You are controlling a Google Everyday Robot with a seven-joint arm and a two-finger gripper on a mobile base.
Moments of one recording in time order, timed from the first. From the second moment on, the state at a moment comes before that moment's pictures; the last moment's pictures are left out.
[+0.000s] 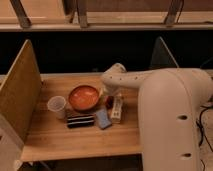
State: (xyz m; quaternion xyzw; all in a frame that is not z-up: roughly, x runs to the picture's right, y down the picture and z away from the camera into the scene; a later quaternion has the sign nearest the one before) arm 0.026 0.055 0.912 -0.18 0.15 0.73 0.64
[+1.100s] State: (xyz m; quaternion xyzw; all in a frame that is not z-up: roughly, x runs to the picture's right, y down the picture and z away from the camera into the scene) arm 0.055 0.054 0.907 -0.14 0.20 0.69 0.68
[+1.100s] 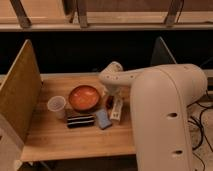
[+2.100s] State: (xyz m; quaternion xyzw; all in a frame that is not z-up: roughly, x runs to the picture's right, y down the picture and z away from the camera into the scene) arm 0.016 0.037 0.929 -0.16 0.13 0.62 0.76
